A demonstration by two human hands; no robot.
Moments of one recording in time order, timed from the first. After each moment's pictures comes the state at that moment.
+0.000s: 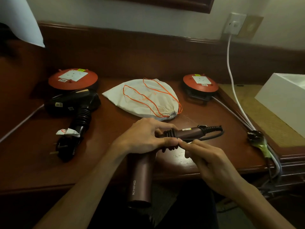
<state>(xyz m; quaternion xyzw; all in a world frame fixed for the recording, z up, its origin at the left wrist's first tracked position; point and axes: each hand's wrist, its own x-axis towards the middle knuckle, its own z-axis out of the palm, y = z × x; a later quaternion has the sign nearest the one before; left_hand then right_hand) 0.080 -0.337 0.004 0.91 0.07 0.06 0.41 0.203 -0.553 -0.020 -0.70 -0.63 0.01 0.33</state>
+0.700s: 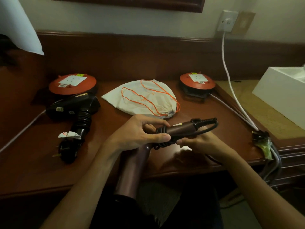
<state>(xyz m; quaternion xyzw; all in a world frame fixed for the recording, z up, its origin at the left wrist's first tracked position) 0.067 -0.331 0.003 0.79 0.09 0.09 0.59 0.245 -0.518 -0.015 -0.72 -0.44 0.31 0.43</state>
